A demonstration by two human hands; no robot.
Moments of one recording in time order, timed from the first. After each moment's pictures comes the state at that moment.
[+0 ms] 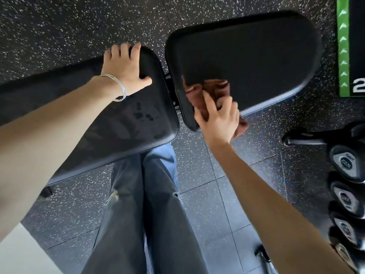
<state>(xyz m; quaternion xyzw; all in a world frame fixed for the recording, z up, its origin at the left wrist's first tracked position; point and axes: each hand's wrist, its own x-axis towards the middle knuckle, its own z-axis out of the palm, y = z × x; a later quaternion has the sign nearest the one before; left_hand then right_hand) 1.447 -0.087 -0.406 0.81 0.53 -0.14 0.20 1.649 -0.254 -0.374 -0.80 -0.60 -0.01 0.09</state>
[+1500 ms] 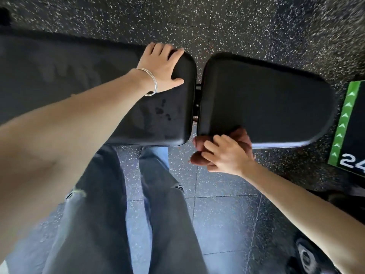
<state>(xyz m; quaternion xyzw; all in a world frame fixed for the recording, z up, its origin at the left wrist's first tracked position) 1.429 -0.097 -0.408 0.81 0.55 -0.11 0.19 1.695 -0.247 -0.357 -0.21 -0.96 0.12 -0.14</state>
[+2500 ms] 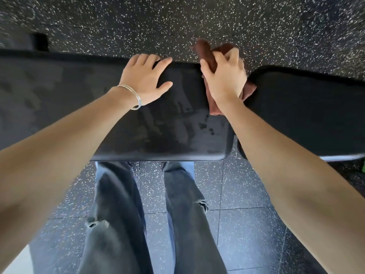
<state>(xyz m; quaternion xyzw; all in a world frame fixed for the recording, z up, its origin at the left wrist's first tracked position) 1.290 -0.113 -0.415 0.80 0.57 -0.07 0.15 1.504 -0.086 -0.403 -0.72 -0.68 0.09 0.02</state>
